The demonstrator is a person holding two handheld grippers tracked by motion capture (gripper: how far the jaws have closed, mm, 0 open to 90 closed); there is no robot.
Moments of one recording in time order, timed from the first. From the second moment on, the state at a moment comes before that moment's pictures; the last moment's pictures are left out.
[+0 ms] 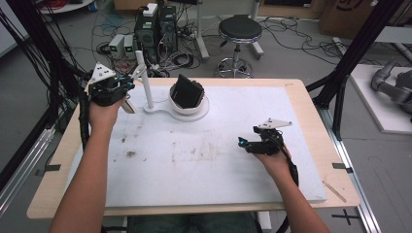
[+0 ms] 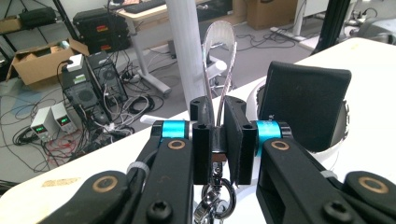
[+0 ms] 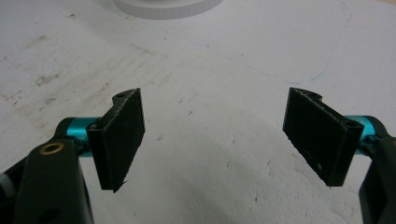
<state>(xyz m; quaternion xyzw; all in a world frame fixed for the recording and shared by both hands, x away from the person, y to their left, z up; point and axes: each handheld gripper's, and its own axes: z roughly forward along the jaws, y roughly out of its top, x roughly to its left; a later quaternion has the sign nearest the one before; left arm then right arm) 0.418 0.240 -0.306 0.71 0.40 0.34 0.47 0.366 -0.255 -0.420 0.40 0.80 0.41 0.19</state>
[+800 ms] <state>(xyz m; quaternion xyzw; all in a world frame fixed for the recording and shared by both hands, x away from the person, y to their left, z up) 0.422 0.235 -0.325 0.72 0.41 0.33 0.45 0.367 -0.254 -0.421 0.39 0.80 0.41 0.18</state>
